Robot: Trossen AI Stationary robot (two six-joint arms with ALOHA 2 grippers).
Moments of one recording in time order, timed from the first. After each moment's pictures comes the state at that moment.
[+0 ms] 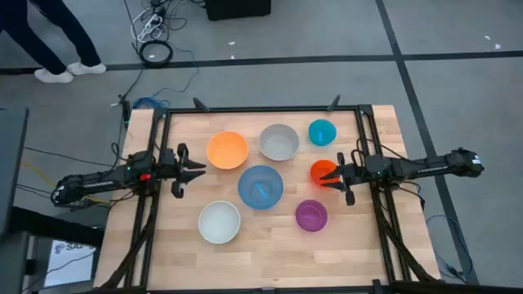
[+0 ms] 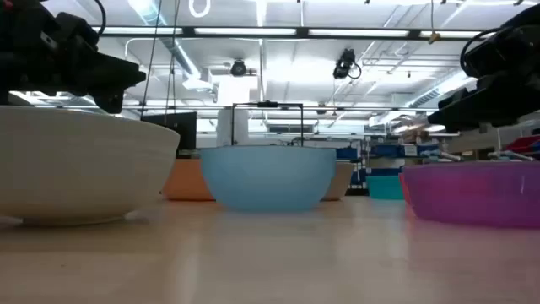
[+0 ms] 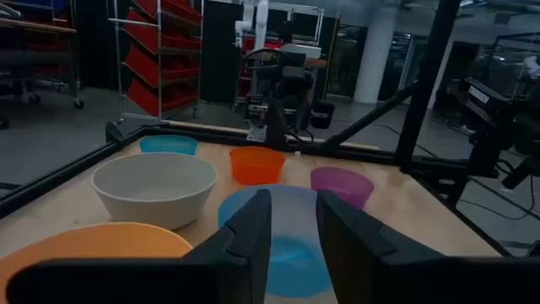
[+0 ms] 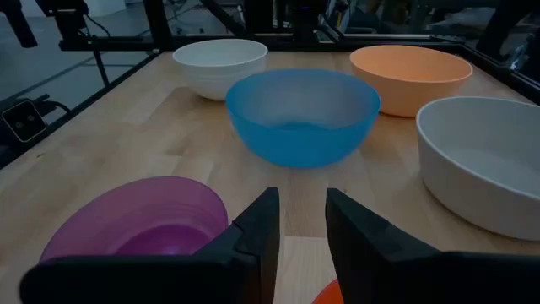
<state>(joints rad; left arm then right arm) 0.17 0.05 0.01 0.08 0.14 -0.14 0.05 0.28 0.01 0.03 -0.02 0.00</state>
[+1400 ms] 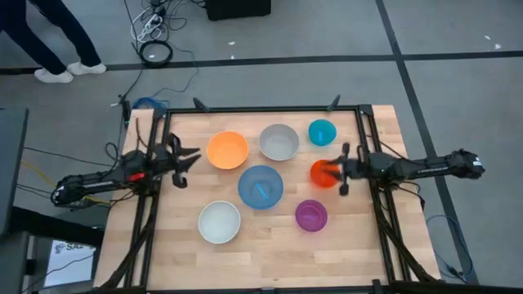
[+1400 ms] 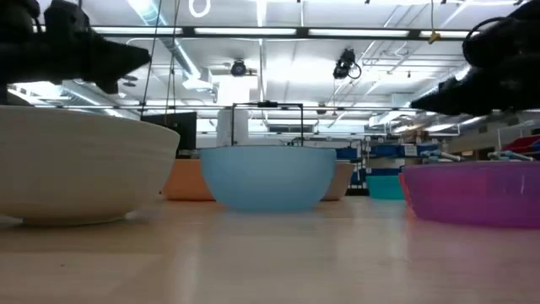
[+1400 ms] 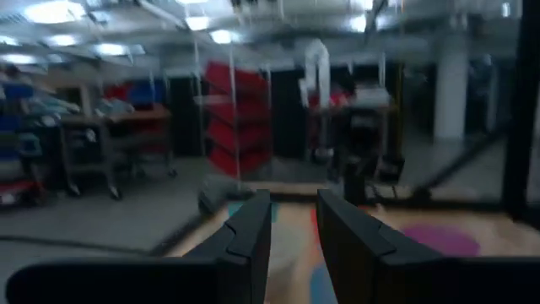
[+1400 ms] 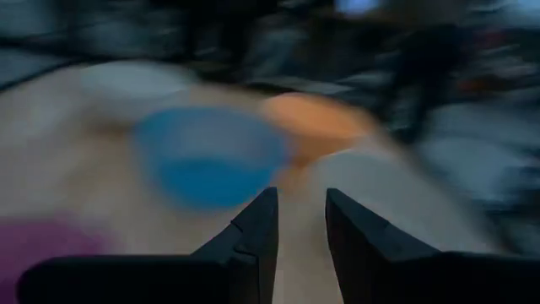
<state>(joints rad) 0.17 0.05 0.01 0.32 -0.08 0.02 0.02 0.28 0.01 0.19 0.24 -0.20</state>
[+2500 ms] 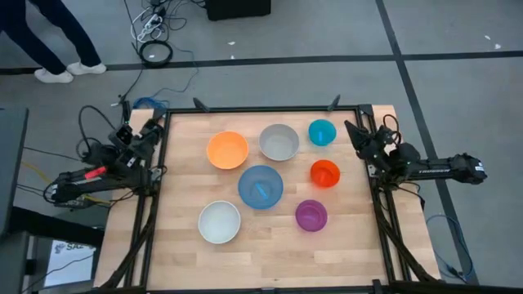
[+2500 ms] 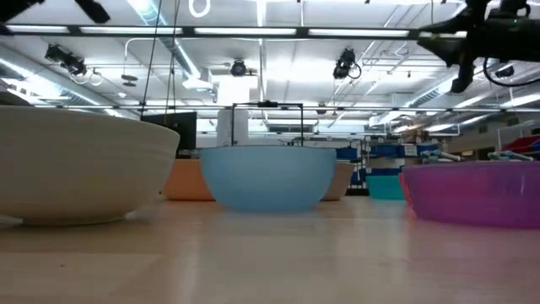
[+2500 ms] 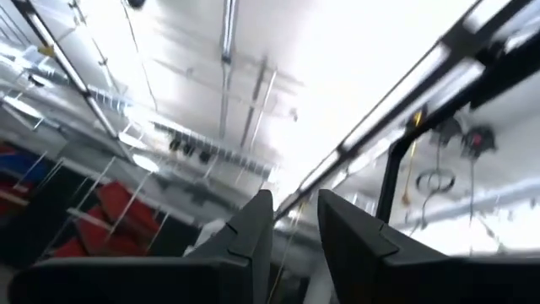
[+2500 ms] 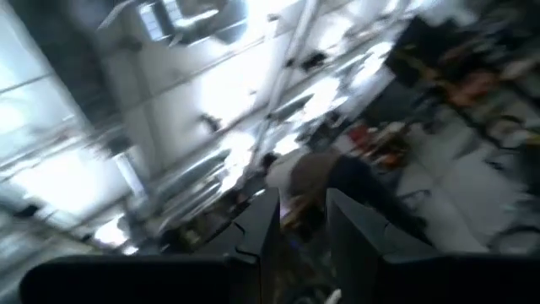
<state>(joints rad) 0.17 0.13 0.30 0.61 -0.03 -0.50 -0.05 0.29 0.06 0.80 0.56 0.49</state>
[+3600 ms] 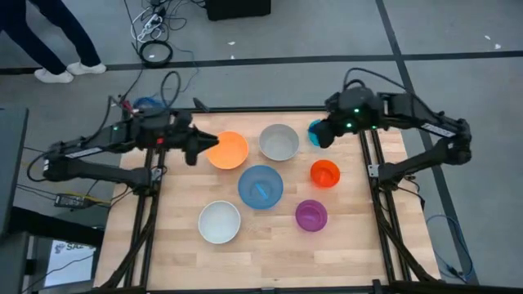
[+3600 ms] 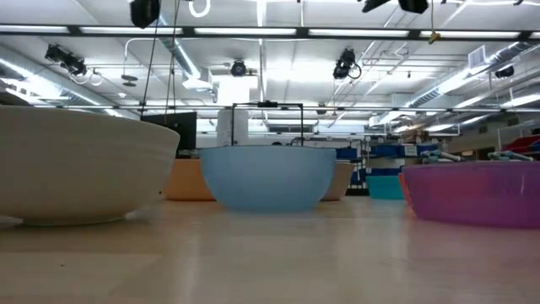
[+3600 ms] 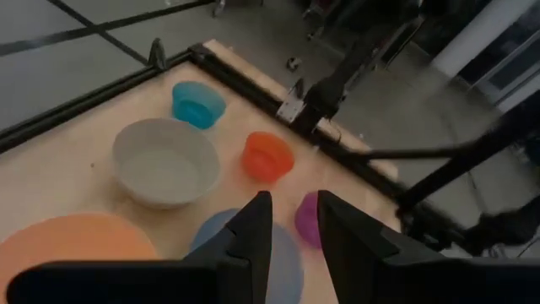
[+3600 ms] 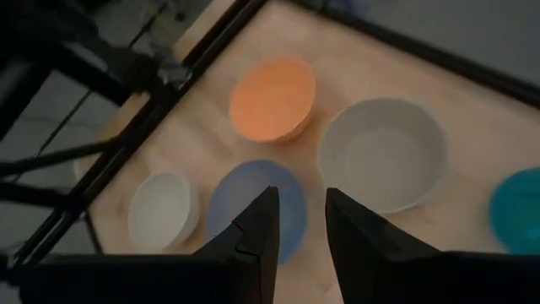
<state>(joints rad) 0.17 0.89 1.08 -0.50 0.00 -0.56 -0.16 1.22 1.56 -1.04 0.10 0.68</state>
